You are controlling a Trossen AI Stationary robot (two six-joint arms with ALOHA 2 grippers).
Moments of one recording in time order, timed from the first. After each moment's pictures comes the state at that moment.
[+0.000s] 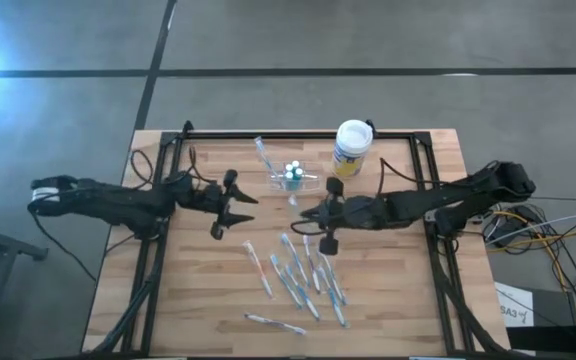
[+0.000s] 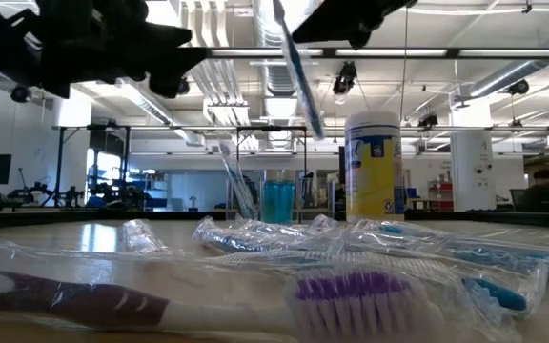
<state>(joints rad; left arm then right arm) 0.18 1.02 0.29 0.84 0.37 -0.01 0.18 1.42 1.01 -0.02 0.37 0.00</state>
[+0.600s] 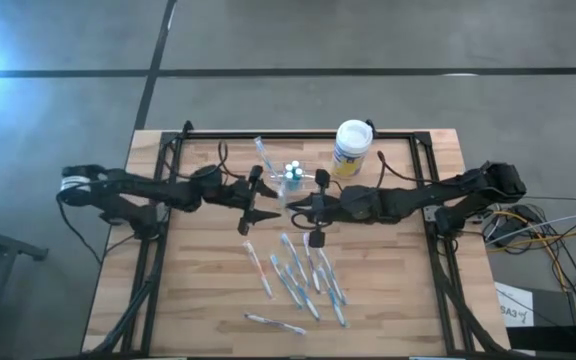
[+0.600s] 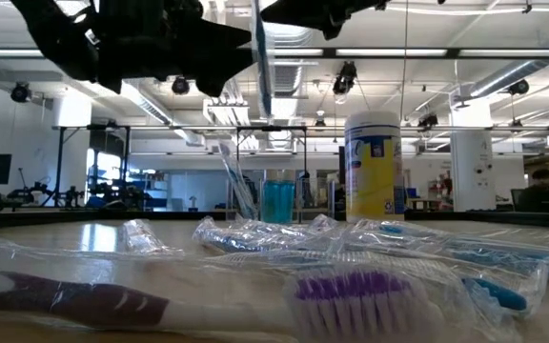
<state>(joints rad) 0.17 1.33 0.54 0.86 0.37 0.01 0.12 1.50 1.02 0.27 0.29 -0.16</state>
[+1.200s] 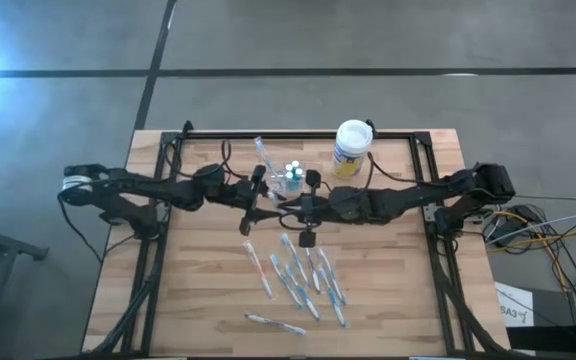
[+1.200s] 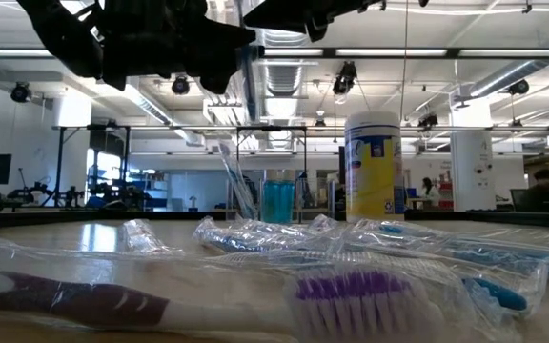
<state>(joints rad) 0.17 1.34 0.57 0.83 0.39 0.02 0.11 1.58 1.09 0.27 0.29 -0.18</state>
